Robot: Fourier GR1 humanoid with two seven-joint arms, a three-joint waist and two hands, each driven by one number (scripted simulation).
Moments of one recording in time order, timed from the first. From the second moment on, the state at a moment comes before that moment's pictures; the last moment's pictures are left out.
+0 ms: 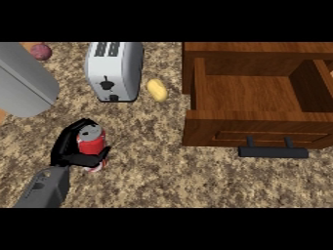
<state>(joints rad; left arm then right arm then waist) -0.34 0.20 0.08 -0.71 0.12 -0.22 -0.58 0.34 -0.01 -0.25 -2.20 -0.11 0.20 0.07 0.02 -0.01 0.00</state>
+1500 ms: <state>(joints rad) -0.74 0.01 -0.12 -1.33 0.00 0.30 0.21 0.28 -0.03 -0.28 -2.19 -0.11 0.20 0.10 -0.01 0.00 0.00</state>
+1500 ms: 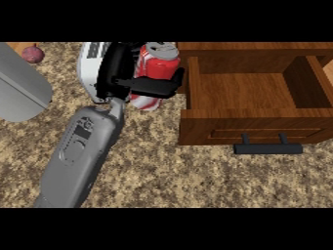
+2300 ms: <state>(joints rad) -1.23 0.00 -0.18 -0.93 0.11 0.48 0.26 0.26 -0.03 -0.29 -2.20 -0.13 0.21 0.14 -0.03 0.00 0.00</state>
